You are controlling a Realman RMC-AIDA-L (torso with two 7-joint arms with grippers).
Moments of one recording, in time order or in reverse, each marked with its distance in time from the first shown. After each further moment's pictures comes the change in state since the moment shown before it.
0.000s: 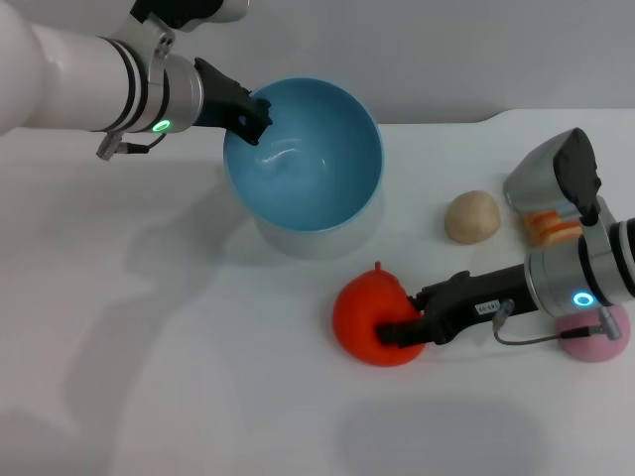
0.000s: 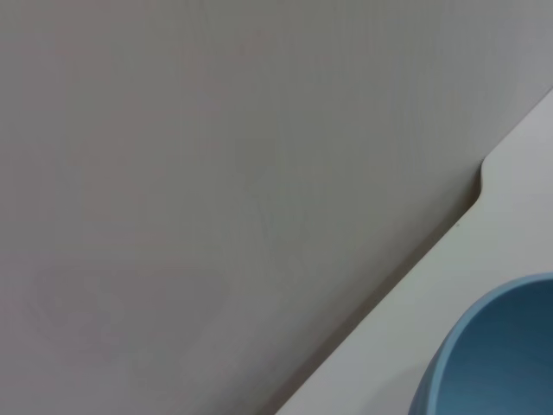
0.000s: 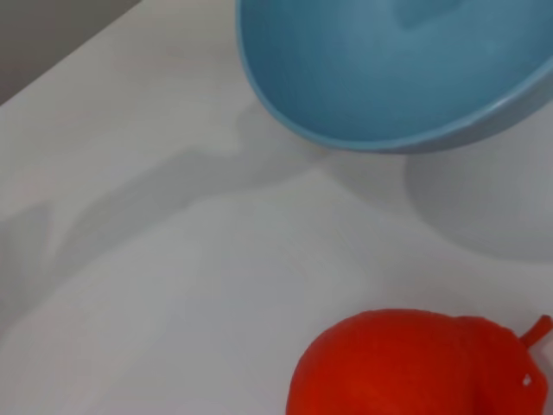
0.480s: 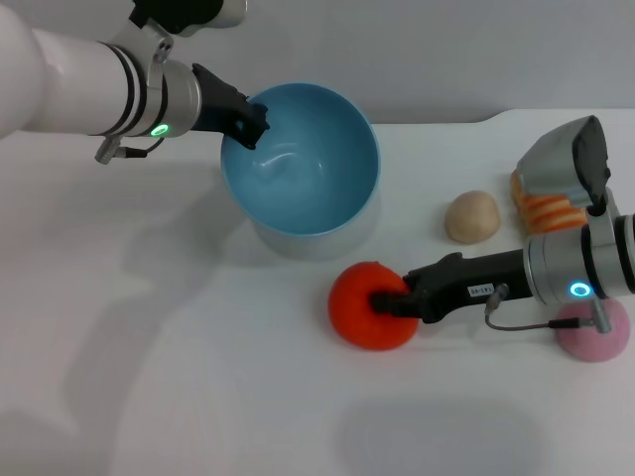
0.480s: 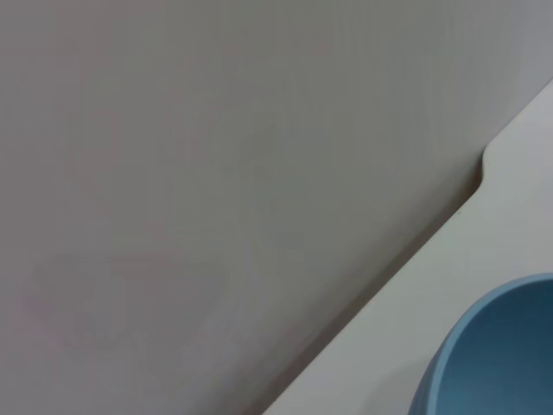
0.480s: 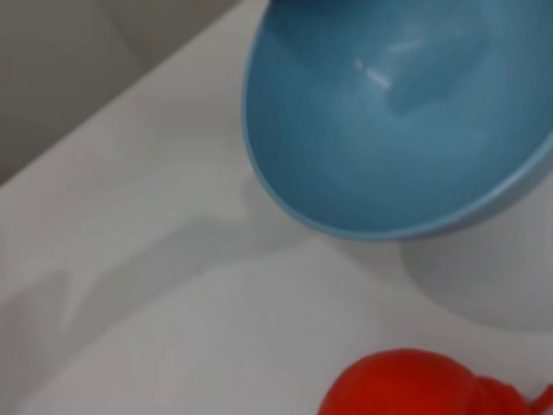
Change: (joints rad) left arm -0.001 0.002 0.003 -0.015 0.002 -0.004 -0.006; right arm -0.024 -0.002 -0.009 -0.005 0.131 0.005 -0.042
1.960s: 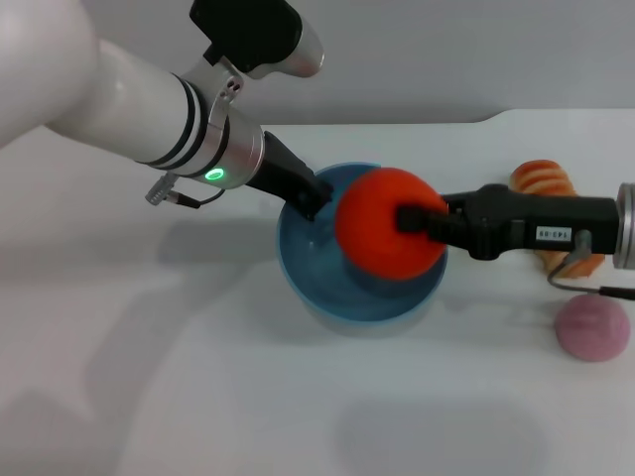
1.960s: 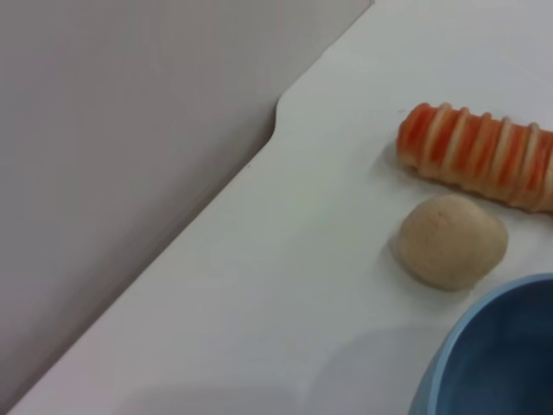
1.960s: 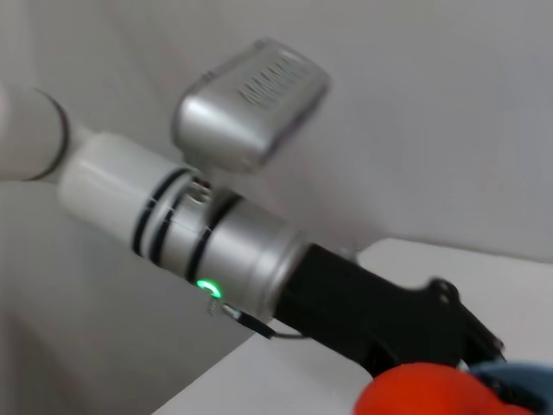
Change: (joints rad) left arm -0.060 -0.003 0.083 0.014 -0.133 0.234 -0.009; right arm -0.186 -0.013 0.095 -0.256 0.299 -0.319 -0.015
